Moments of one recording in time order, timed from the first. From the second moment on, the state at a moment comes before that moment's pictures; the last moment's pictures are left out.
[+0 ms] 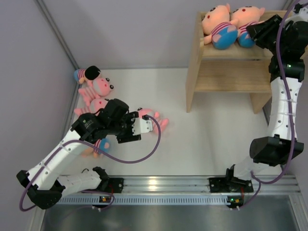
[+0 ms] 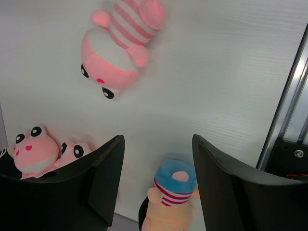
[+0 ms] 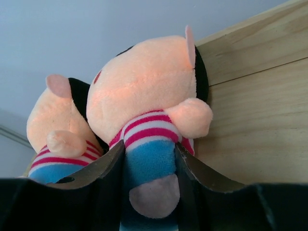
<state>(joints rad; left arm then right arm) -0.77 1.06 1.30 -1.14 0.11 0.73 -0.22 1.59 1.96 -0.33 -0.40 0.56</state>
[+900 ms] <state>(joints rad) -0.50 1.37 1.29 -0.93 -0.04 0.58 -0.17 1.32 1.90 -0.38 -0.16 0.37</state>
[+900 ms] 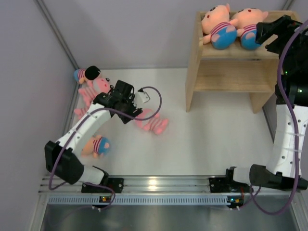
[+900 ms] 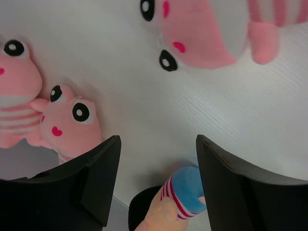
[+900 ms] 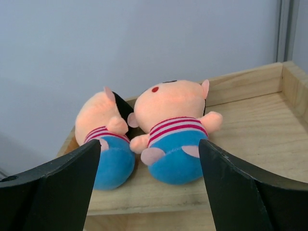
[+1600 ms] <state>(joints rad) -0.02 2.39 2.27 -0.54 -0.46 0.32 -0.08 1.03 1.44 -0.19 -0.17 0.23</state>
